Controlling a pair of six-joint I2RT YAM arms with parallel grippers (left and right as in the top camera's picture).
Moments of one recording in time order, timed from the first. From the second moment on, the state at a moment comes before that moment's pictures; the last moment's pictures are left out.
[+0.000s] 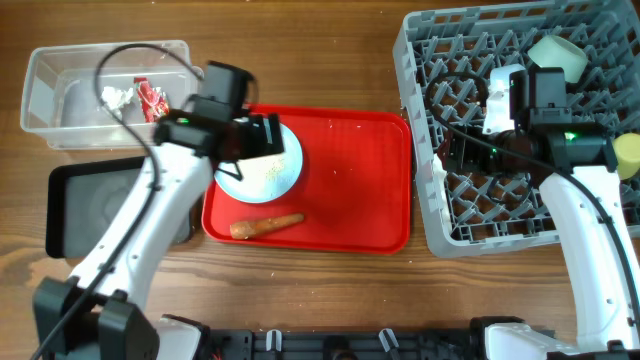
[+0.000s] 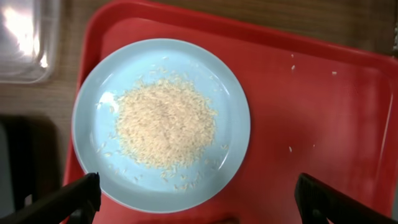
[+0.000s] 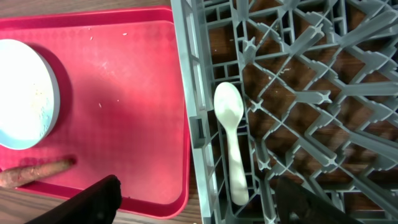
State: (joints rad) left arm -0.32 1.54 1.25 -0.84 -0.03 -0.42; right arm 0.04 1.38 1.27 -1.09 -0.19 0.14
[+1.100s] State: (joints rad) left arm -0.60 1.96 1.25 -0.68 -0.19 -0.42; right arm 0.04 1.38 1.27 -1.11 -0.18 0.14
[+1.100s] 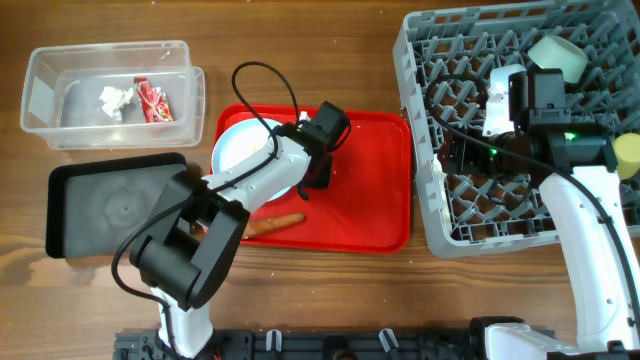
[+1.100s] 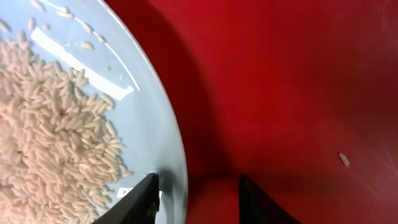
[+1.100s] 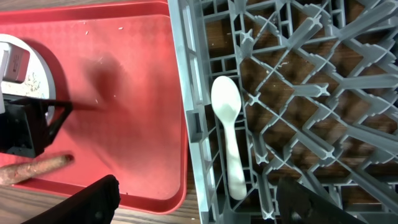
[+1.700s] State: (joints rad) left arm -0.60 1.96 1.26 -0.73 -0.31 -0.41; right arm 0.04 1.38 1.27 -1.11 -0.18 0.14
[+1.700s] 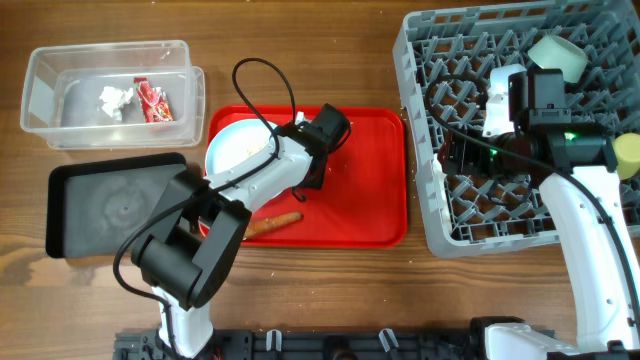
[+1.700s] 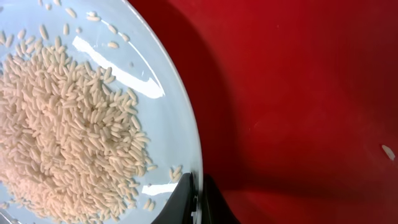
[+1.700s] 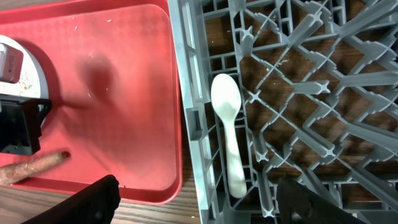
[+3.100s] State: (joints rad) left arm -0.60 1.95 1.39 -1.06 -0.38 -0.45; right arm 0.04 1.38 1.27 -1.14 -0.18 0.14
